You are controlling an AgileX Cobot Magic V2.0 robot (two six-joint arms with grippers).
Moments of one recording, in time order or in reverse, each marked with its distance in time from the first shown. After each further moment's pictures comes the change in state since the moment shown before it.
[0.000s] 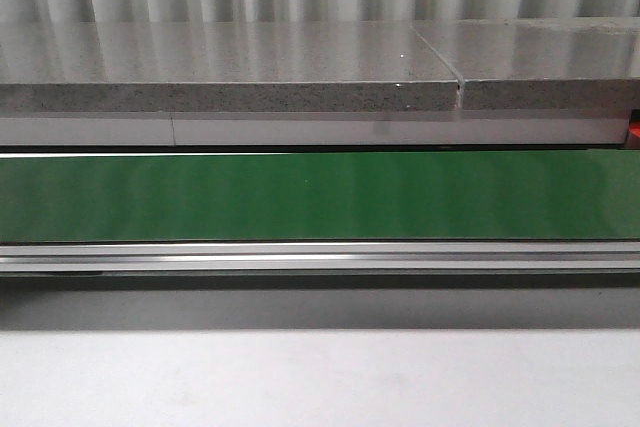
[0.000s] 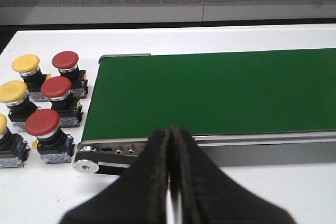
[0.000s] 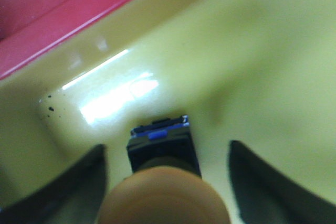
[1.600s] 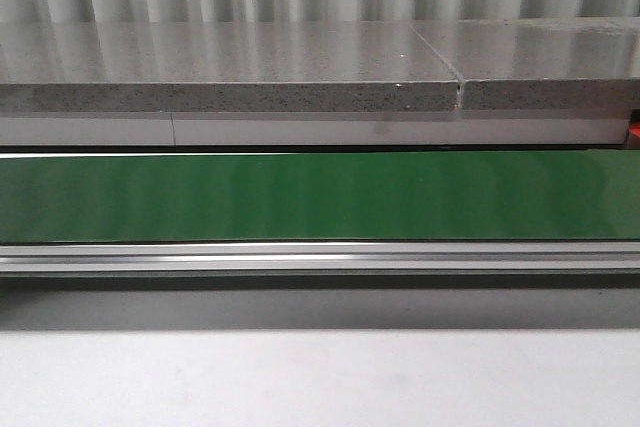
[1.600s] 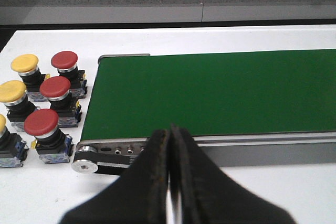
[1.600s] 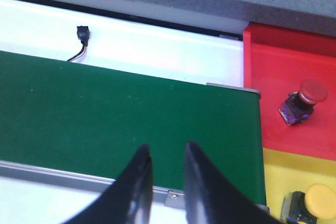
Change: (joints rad) left arm 0.000 0.000 0.000 -0.005 0.000 0.000; right arm 0.571 -0.994 0.221 -0.004 0.058 -0.143
